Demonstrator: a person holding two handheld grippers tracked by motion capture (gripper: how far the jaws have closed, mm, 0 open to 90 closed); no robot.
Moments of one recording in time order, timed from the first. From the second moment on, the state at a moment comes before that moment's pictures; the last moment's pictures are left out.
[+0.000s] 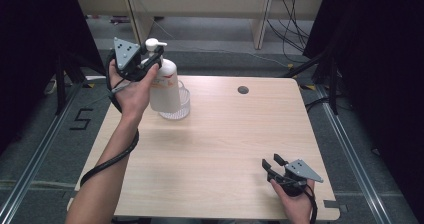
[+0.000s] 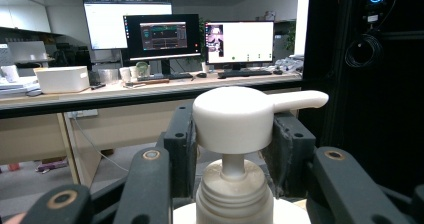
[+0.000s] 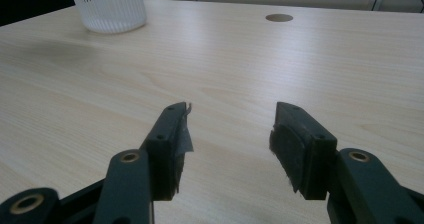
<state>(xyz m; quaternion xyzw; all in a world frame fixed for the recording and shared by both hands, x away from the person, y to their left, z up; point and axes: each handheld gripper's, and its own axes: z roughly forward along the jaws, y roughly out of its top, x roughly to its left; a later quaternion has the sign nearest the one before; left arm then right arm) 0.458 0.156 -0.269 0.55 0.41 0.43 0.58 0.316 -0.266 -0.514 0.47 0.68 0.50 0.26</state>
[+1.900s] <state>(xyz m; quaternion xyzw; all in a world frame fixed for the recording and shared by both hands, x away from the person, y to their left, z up) 0.503 0.149 -0.267 0.56 0.42 0.43 0.57 0.315 -0.268 -0.513 0.47 0.68 0.49 0.26</state>
